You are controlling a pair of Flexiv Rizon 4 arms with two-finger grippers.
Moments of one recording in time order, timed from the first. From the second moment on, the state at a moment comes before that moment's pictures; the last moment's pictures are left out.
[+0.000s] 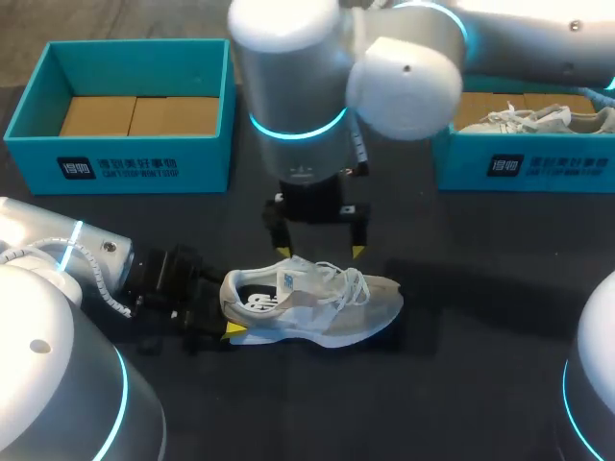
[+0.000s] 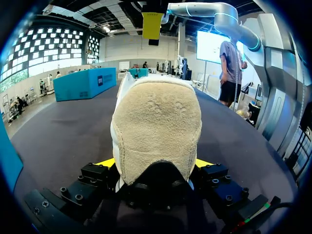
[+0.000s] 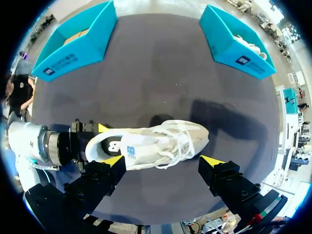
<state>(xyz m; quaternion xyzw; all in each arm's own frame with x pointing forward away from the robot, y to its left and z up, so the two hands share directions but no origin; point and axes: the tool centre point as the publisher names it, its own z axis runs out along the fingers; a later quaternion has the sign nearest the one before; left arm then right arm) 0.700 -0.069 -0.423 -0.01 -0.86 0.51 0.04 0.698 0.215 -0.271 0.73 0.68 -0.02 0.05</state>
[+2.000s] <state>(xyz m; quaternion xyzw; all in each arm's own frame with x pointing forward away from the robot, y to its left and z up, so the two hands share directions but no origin) 0.700 -0.069 -0.423 -0.01 -0.86 0.51 0.04 0.700 0.246 -0.342 0.69 0.70 -0.17 0.12</state>
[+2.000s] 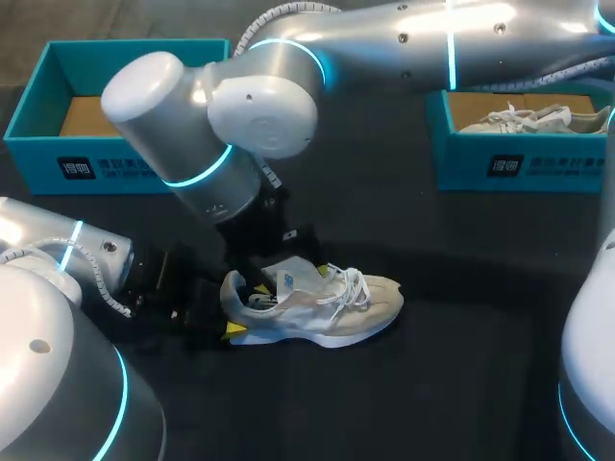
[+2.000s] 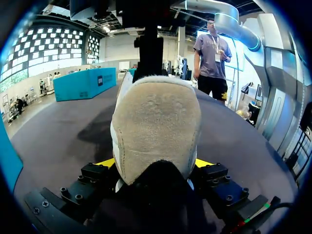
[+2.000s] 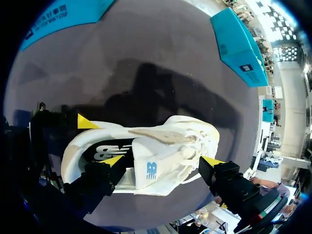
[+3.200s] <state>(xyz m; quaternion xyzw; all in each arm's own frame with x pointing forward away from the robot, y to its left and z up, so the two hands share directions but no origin) 0.700 -0.069 -0.423 -0.01 -0.86 0.51 0.04 0.691 0.232 -0.339 0.69 0.68 -0.20 0.11</state>
